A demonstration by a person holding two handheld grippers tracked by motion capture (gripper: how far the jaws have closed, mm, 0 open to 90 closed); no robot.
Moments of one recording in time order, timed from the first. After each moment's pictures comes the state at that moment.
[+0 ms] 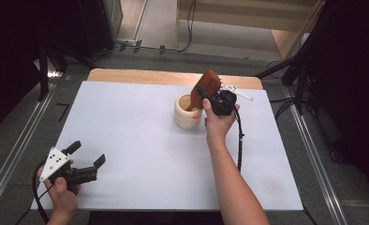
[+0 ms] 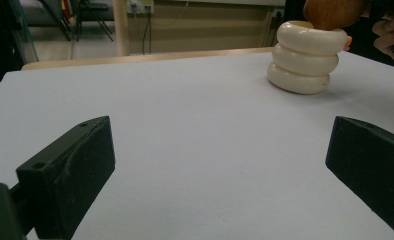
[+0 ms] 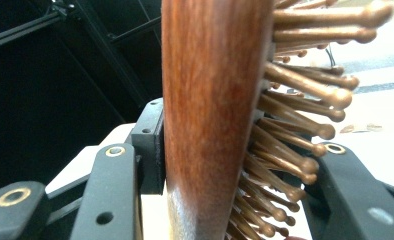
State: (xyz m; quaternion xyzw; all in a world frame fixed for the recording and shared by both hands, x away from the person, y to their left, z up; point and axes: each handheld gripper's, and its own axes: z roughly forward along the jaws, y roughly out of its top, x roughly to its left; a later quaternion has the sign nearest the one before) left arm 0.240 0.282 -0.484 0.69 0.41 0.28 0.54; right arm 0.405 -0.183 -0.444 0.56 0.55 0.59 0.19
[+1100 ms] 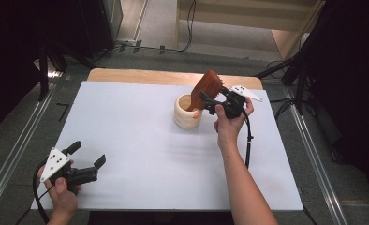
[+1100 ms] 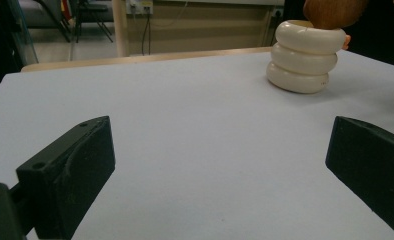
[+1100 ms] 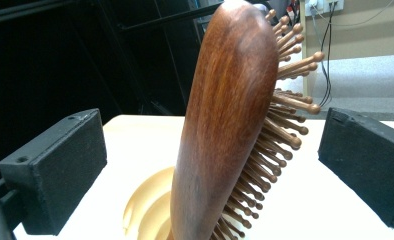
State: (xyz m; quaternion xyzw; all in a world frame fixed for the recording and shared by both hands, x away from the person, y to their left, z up) left arm 0.239 0.281 -0.484 0.69 0.40 0.28 0.54; right arm 0.382 -0.201 -0.424 0.51 0.59 0.58 0.23
